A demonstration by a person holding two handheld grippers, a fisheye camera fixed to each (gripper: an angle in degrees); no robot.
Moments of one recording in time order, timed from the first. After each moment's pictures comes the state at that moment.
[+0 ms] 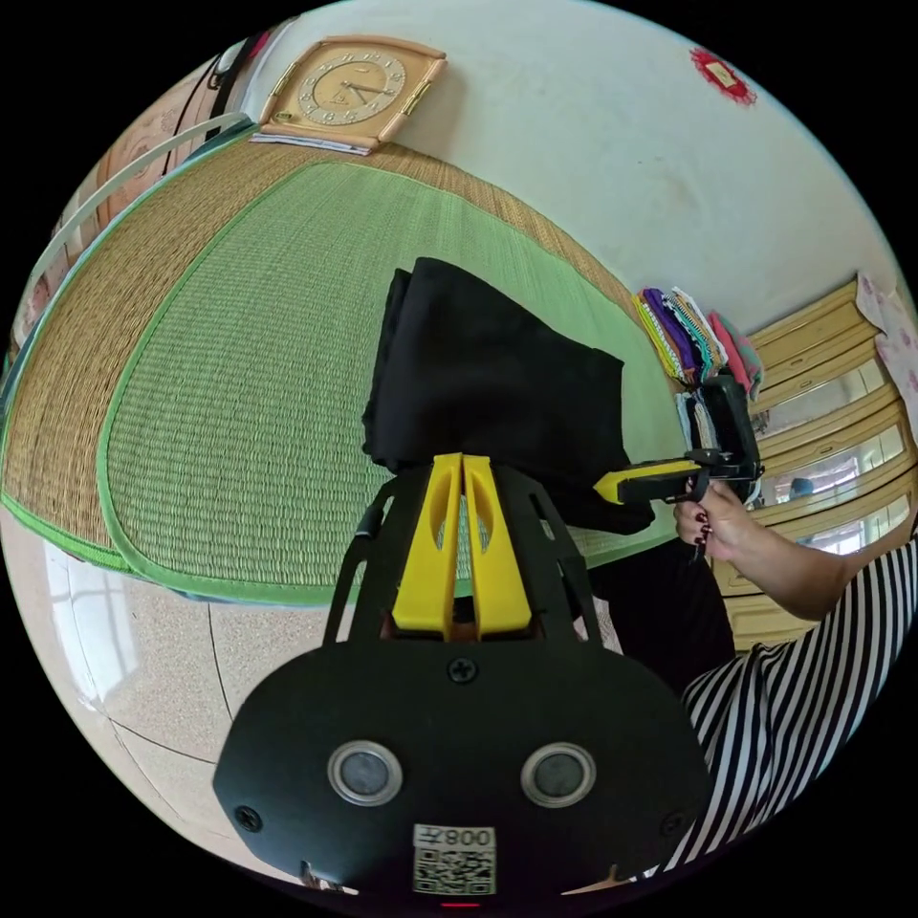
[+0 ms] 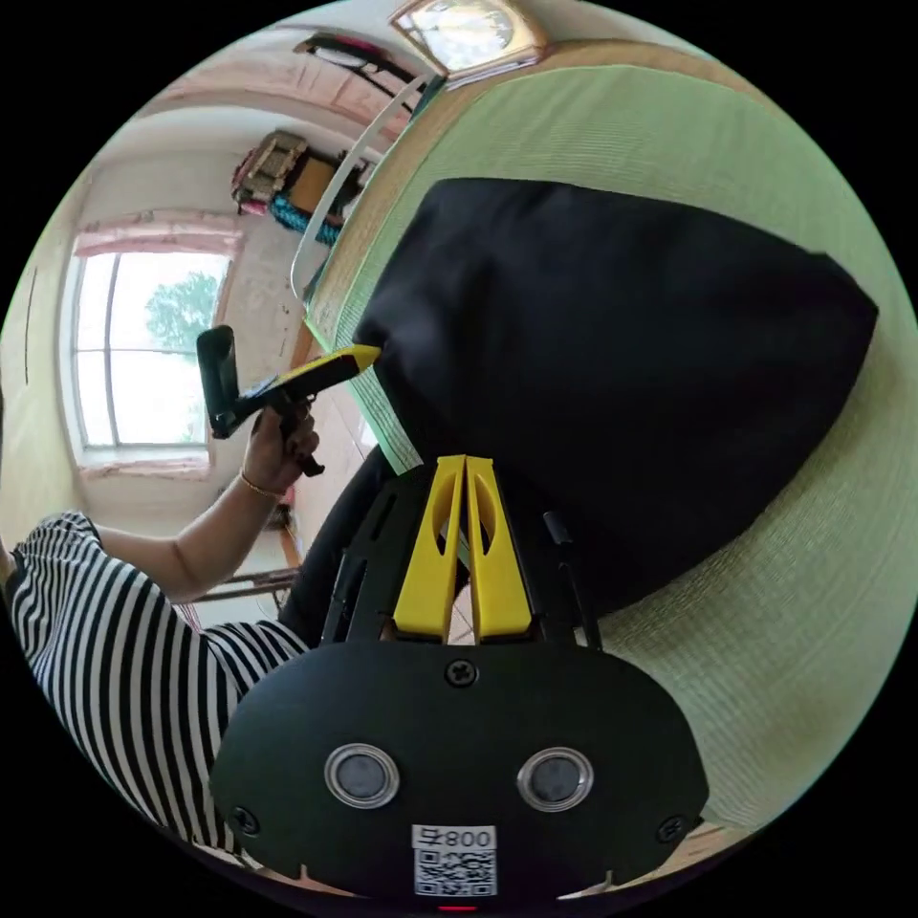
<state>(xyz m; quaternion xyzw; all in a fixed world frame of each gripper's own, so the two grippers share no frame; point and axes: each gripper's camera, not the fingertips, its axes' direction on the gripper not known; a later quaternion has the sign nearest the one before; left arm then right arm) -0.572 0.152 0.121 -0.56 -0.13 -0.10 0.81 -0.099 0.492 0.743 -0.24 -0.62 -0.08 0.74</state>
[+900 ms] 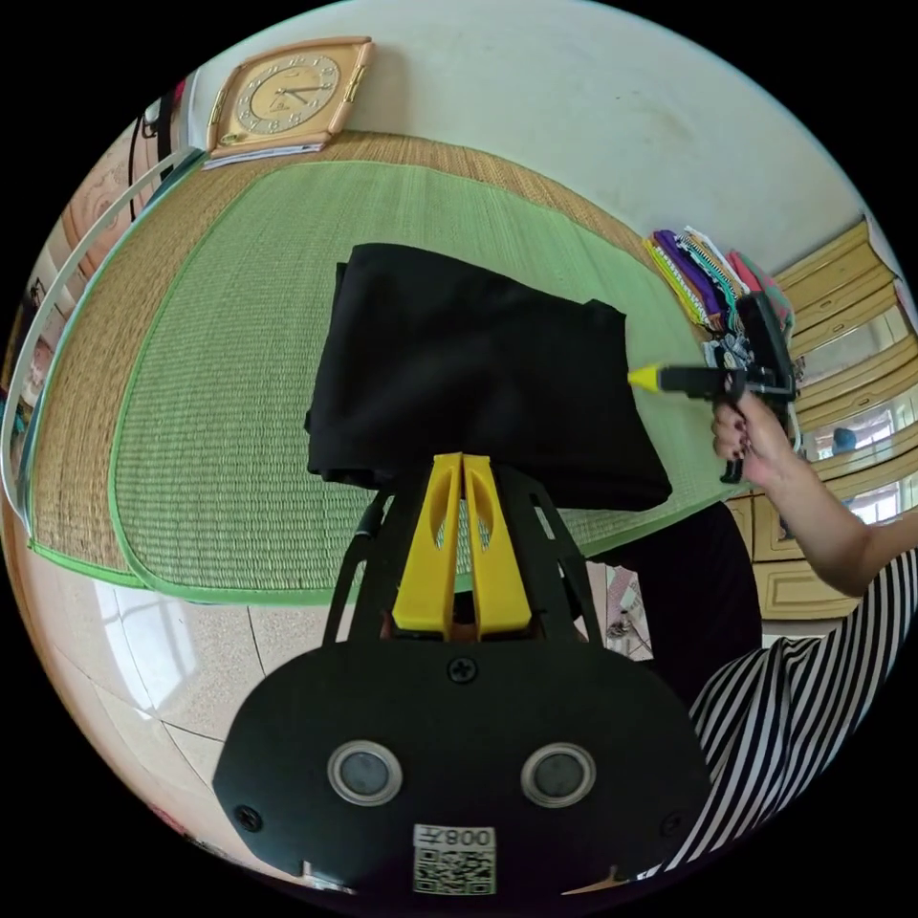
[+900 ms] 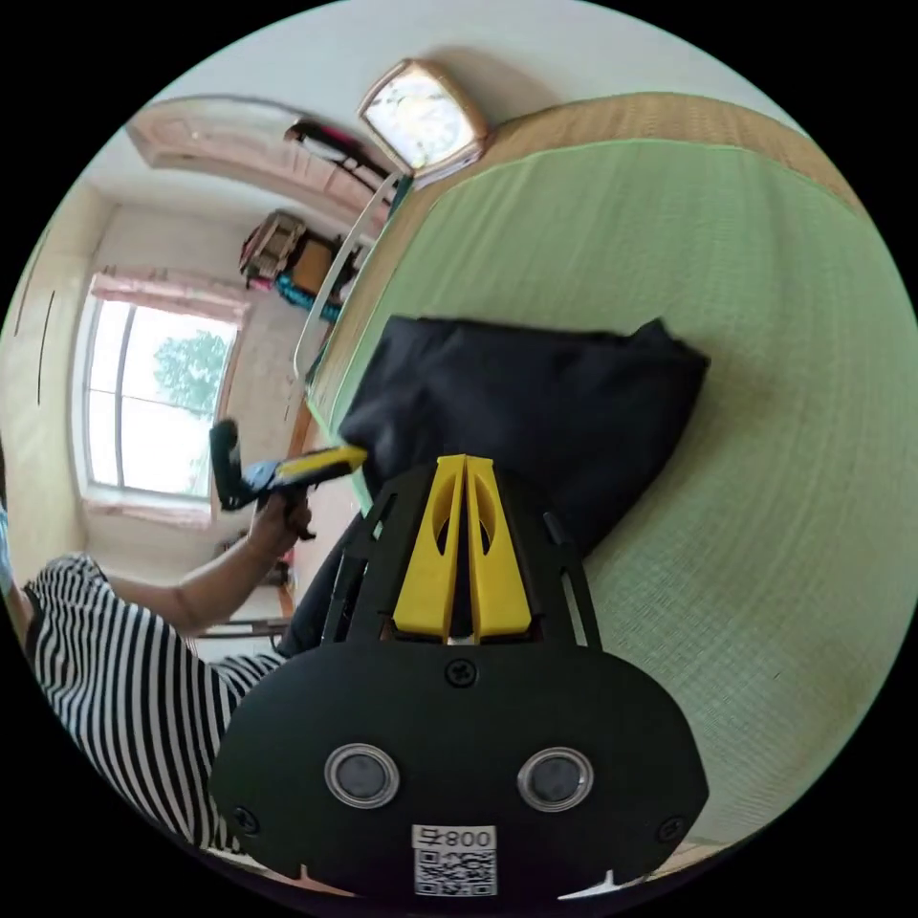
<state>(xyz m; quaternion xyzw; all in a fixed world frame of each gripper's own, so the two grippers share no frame) -0.515 0.192 0.178 -0.60 -0.13 -0.05 0.79 0.048 0.506 0.740 -0.18 -0.63 -0.06 0.75</state>
